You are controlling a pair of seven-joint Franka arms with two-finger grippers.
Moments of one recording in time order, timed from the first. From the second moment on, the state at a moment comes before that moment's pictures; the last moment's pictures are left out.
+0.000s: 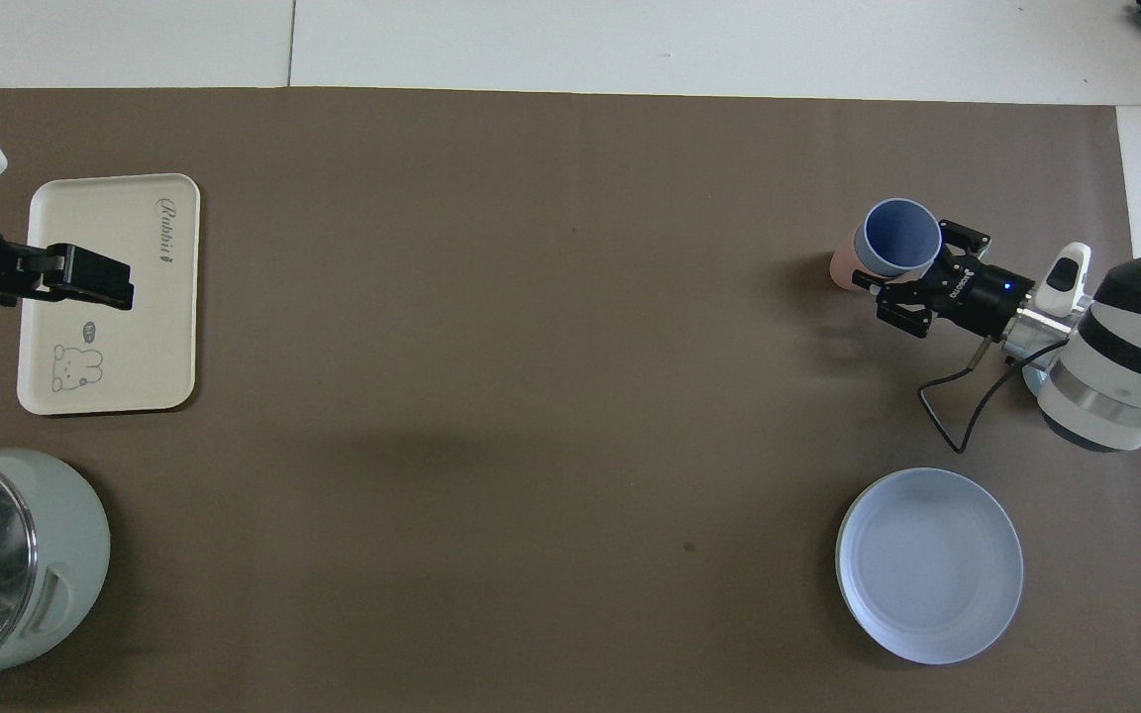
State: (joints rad) left arm -0.01 0.03 -0.09 -1.56 0.01 1.62 0.00; right arm -0.12 0.38 -0.06 -2.01 1.59 2.23 -2.19
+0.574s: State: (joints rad) left arm -0.01 0.03 -0.10 -1.57 0.01 1.62 0.00; right arm 0.02 0.24 -0.06 -1.99 1.42 2.47 -1.89
